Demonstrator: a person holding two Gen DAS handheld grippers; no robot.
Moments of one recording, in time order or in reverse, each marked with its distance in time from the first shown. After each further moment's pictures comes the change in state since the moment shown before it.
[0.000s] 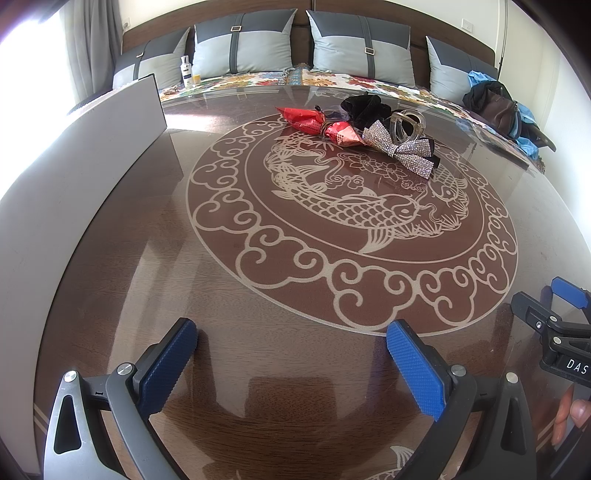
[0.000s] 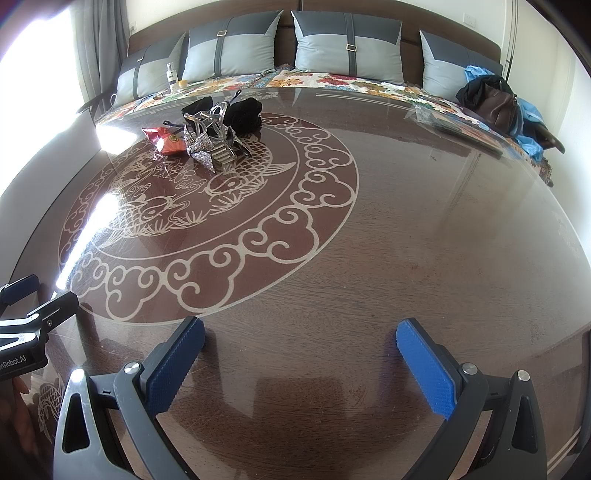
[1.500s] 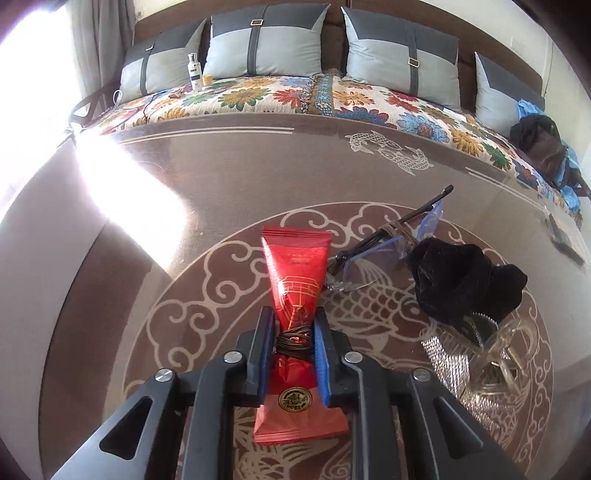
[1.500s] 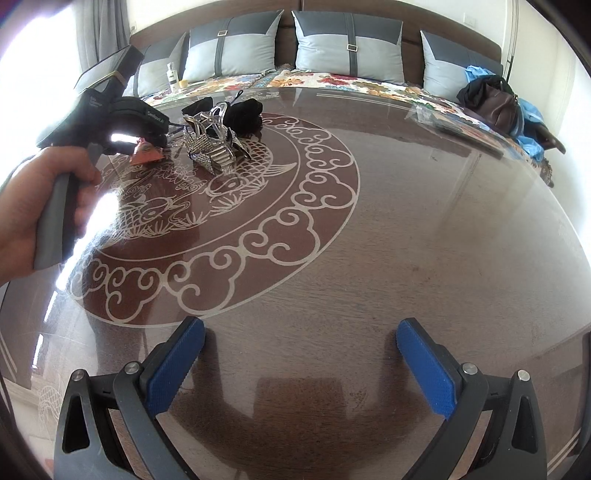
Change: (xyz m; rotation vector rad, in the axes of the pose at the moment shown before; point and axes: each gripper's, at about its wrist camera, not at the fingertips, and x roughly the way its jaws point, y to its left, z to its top) left arm 0.107 0.000 0.176 -0.094 0.020 0.053; right arm 0.002 0.000 0.002 -0.002 0.001 0.002
